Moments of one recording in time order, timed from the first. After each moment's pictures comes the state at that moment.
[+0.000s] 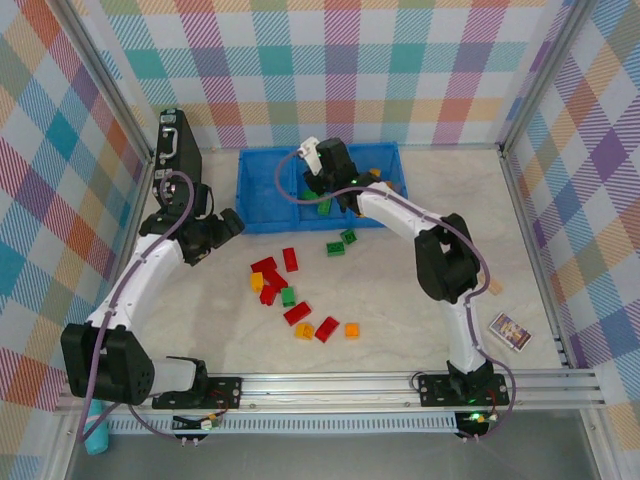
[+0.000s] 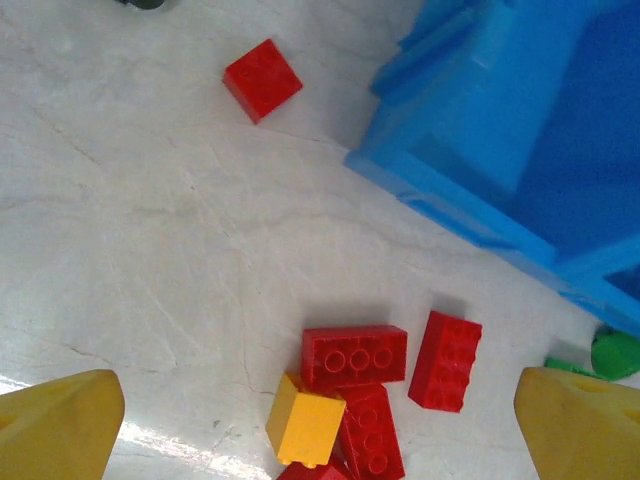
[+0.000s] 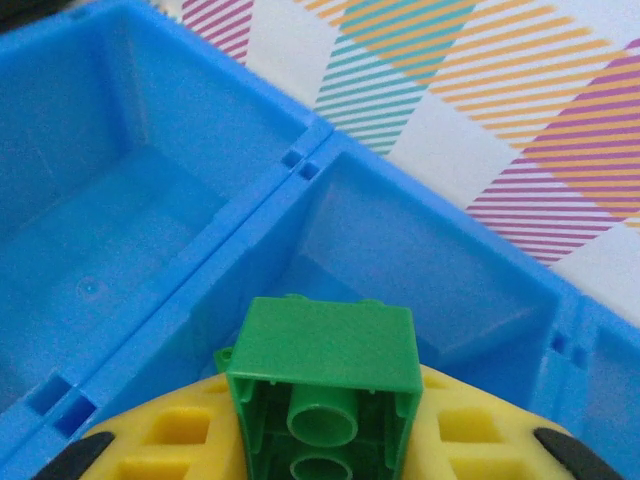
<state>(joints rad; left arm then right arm) -0.12 1.31 1.11 -0.83 0.00 -0.73 0.62 2.15 1.82 -0.21 0.12 -0.24</state>
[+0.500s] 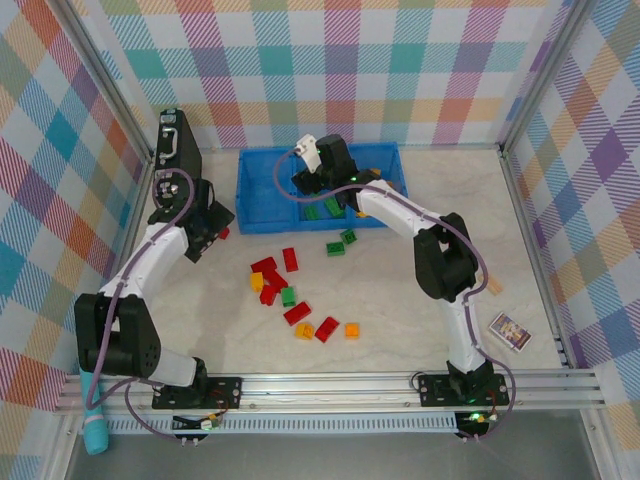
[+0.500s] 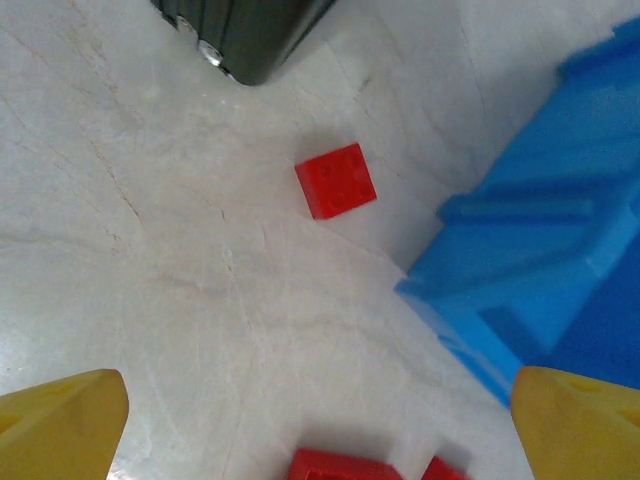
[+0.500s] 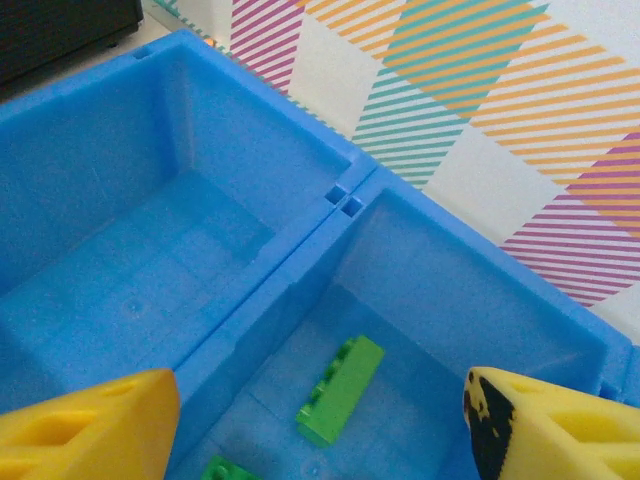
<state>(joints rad) -0.08 1.45 1.11 -0.70 -0.14 -0.97 0.62 2.16 1.86 -0.22 0.03 -0.25</state>
